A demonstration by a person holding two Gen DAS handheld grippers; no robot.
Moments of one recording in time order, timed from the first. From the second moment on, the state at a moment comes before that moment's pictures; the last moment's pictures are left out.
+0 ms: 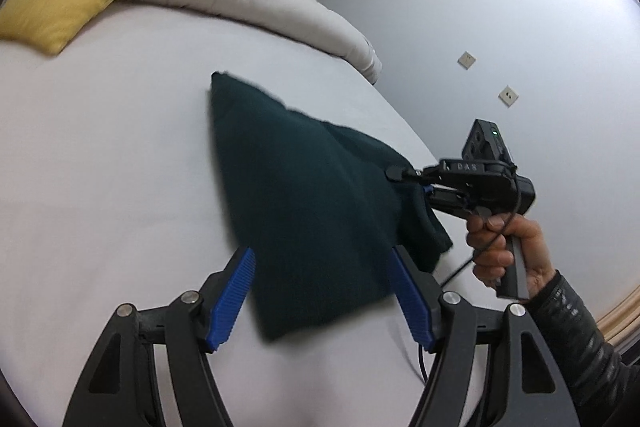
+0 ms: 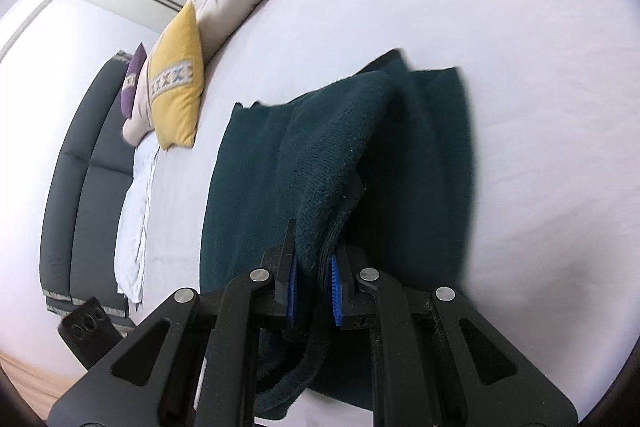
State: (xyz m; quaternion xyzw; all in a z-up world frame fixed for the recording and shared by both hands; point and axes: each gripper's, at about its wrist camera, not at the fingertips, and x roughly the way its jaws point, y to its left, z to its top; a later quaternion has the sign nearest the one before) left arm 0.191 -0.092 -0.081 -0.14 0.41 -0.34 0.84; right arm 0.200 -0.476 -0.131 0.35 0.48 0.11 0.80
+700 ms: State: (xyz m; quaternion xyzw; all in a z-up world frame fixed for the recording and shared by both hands) left arm 0.251 -0.163 -0.115 -0.04 0.44 -0.32 0.84; right arm 0.187 -0.549 -0.197 0.44 0.45 0.11 0.77
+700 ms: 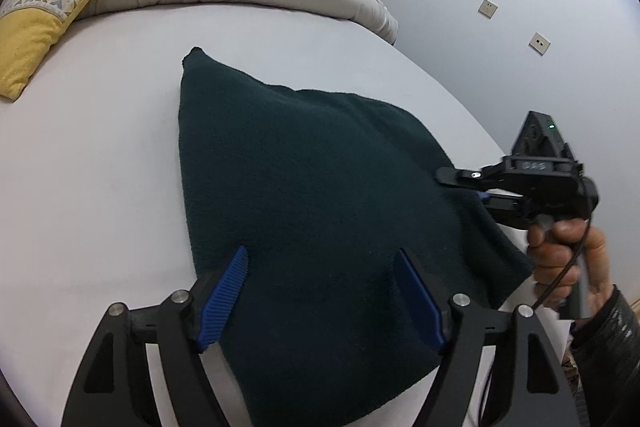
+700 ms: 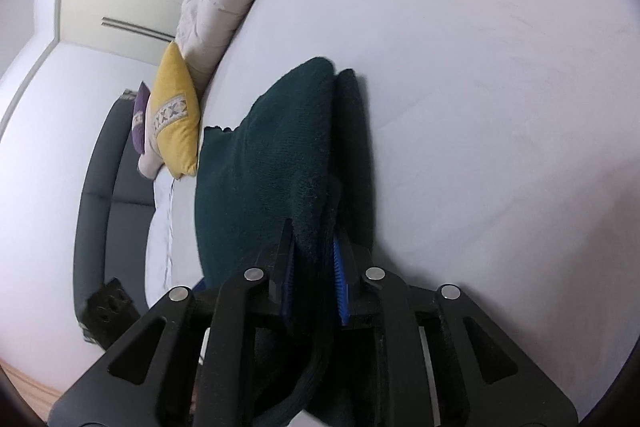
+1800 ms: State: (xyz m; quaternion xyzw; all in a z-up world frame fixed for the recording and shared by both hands) left arm 0.244 -0.159 -0.116 -0.06 0.45 -0.31 0.84; right arm 0.023 -0.528 -0.240 0.63 0.37 0.10 0.67
